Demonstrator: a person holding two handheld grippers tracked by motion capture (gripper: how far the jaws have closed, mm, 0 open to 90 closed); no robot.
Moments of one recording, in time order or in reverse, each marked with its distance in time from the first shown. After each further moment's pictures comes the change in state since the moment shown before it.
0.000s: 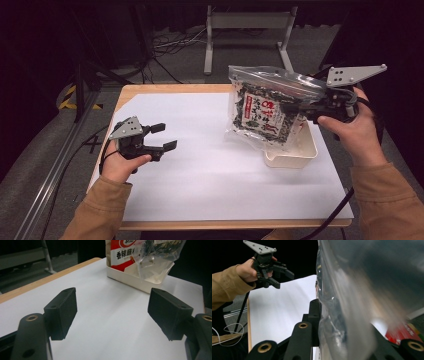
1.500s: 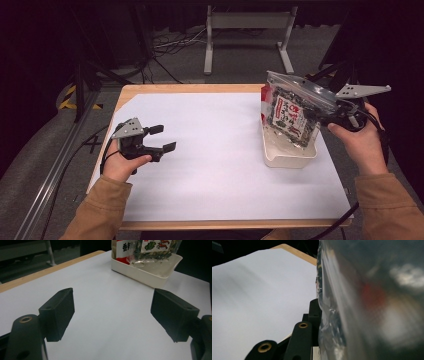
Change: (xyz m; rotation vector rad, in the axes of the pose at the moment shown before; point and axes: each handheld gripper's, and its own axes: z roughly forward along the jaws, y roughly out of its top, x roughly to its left) left arm 0.007 -0.011 0.005 0.032 0.014 -0.031; right arm -0.038 -0.075 -0.014 0.138 -0.331 0.167
